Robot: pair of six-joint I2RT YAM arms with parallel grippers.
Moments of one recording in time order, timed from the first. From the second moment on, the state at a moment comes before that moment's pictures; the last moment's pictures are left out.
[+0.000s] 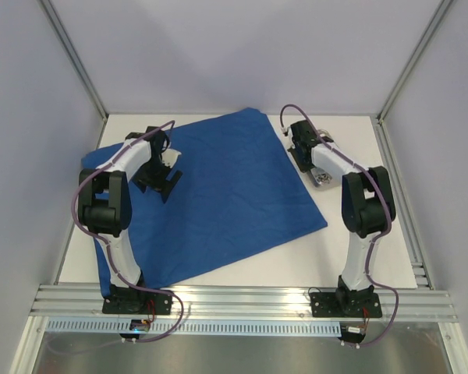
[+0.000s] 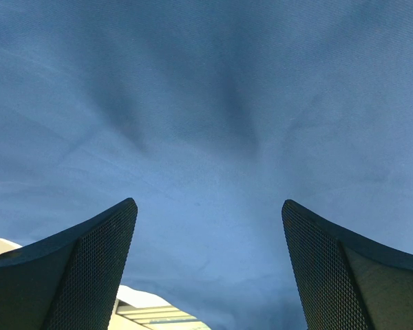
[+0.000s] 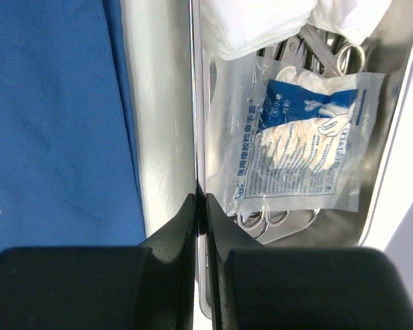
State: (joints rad) left arm -0.10 1.93 1.47 -1.03 -0.04 0.33; right arm 0.27 1.99 1.49 -0.54 0.29 -0.24
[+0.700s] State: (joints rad) left arm -0.10 1.94 1.47 -1.03 -0.04 0.33; right arm 0.41 1.92 1.47 -0.49 0.32 -0.24
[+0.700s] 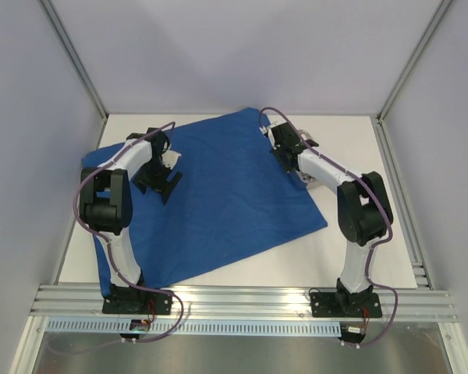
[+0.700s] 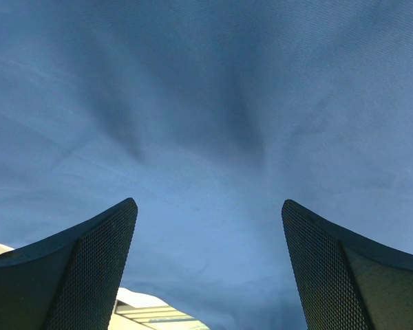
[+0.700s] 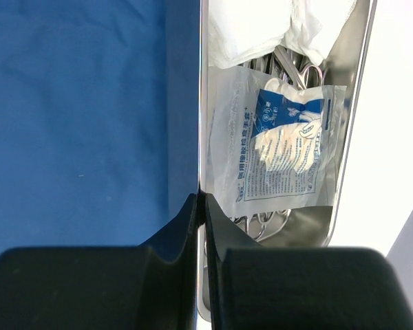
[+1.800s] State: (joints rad) left arm 0.04 1.99 1.54 -1.04 -0.05 0.31; right arm 0.94 2.16 1.72 -0.47 0.21 -0.30
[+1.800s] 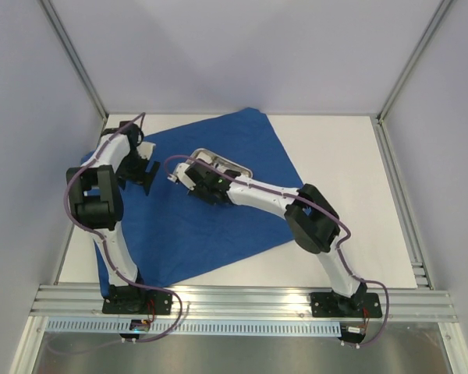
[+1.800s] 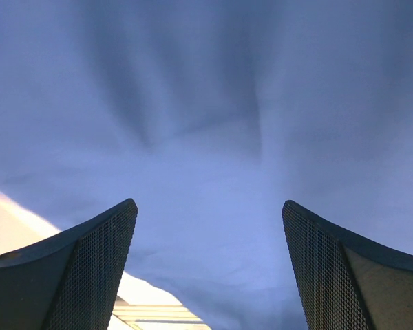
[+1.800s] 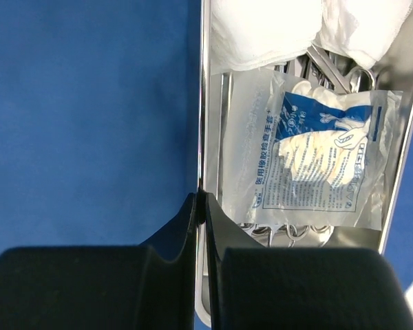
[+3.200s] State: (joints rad) left arm 0.22 2.02 1.72 -1.06 -0.10 0.33; right arm 0.67 1.63 1.52 -0.52 0.02 0.27
